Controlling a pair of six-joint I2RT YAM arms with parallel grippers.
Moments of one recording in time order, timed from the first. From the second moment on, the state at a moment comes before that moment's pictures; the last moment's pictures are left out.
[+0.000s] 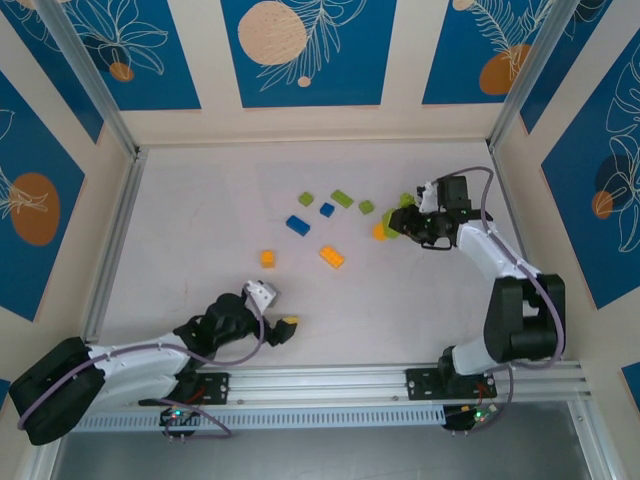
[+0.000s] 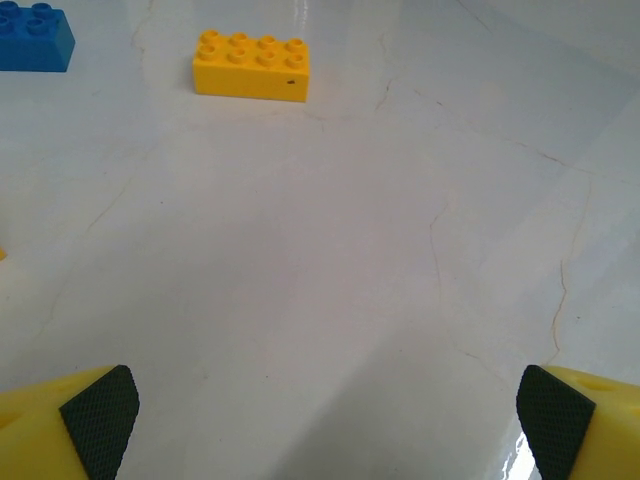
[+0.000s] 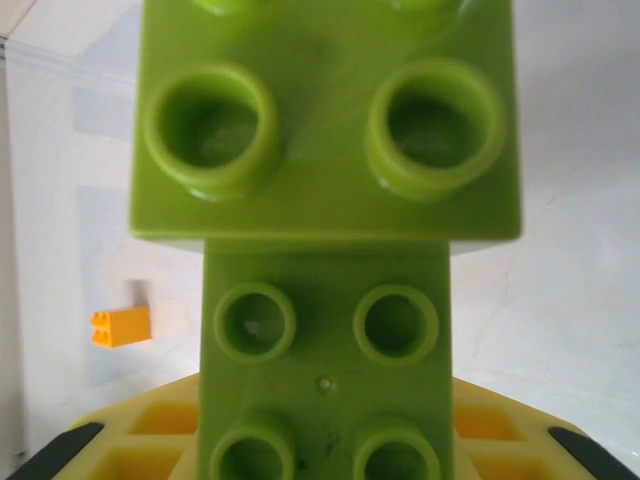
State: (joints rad) left arm -0.86 0.99 0.07 0.44 0.06 -0.13; right arm 0.03 1.48 0.97 -0.48 -0.57 0.45
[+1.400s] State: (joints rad) left arm -0.86 1.08 0.11 0.47 0.06 -0.12; right arm -0.25 2.05 1.33 -0.55 -0.93 0.49
